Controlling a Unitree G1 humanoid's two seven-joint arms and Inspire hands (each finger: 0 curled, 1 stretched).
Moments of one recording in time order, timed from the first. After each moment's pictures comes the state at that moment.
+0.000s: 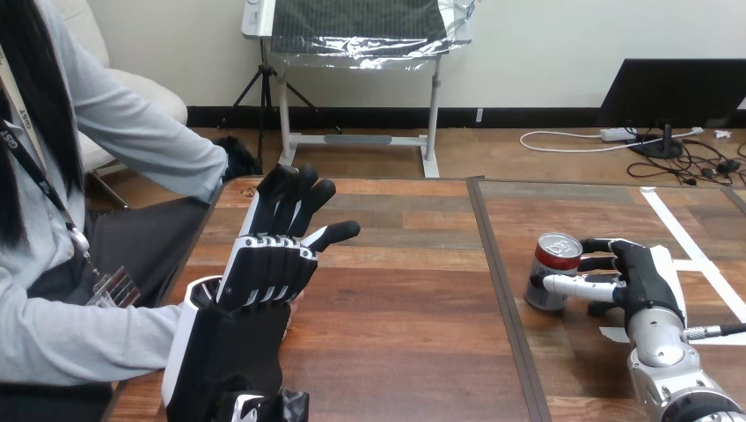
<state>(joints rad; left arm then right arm) 0.11 -0.05 -0.06 0.39 -0.68 -1.17 -0.96 -0.66 -0.32 -0.10 1.36 -0.21 -0.22 -0.20</state>
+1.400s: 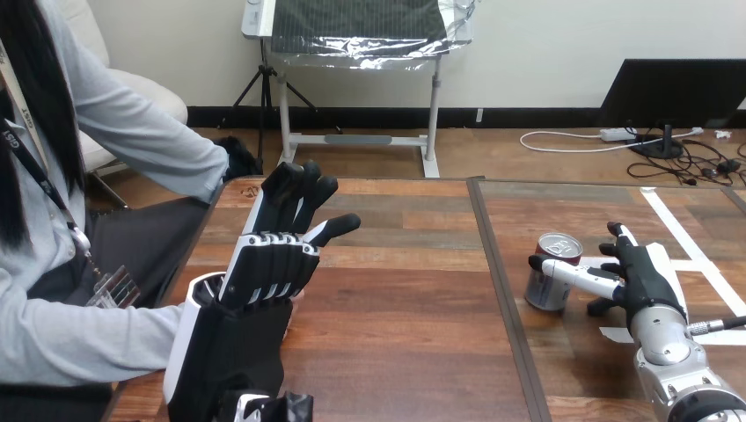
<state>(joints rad) 0.09 -0.05 -0.06 0.39 -0.68 -1.19 -0.97 -0.67 -0.34 -0.08 1.36 -0.24 -0.22 -0.16</state>
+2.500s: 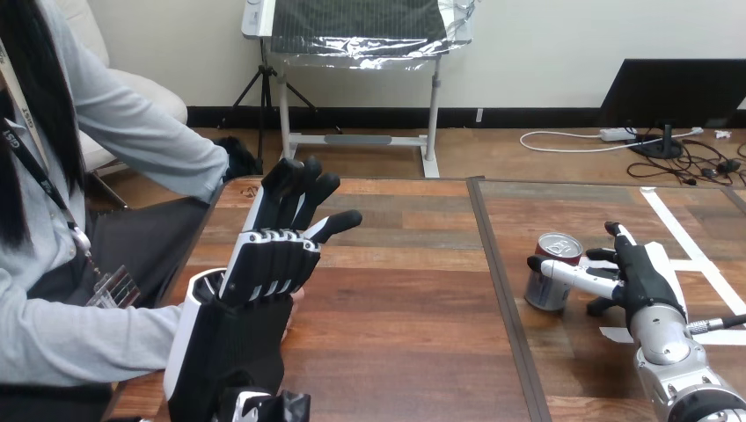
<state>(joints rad) 0.08 -0.05 -0.06 0.40 -0.70 -1.20 -0.98 -0.67 -0.34 -0.08 1.36 -0.24 -0.22 -0.16</state>
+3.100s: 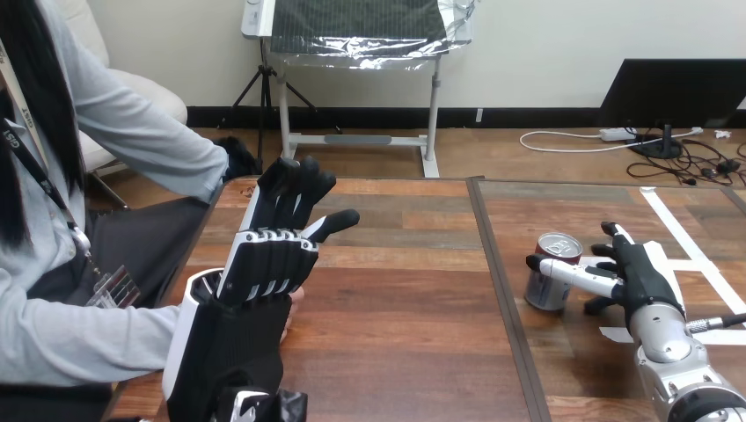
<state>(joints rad) 0.08 -0.05 -0.06 0.40 -0.70 -1.20 -0.98 -0.67 -0.34 -0.09 1.36 -0.22 -0.22 -0.13</state>
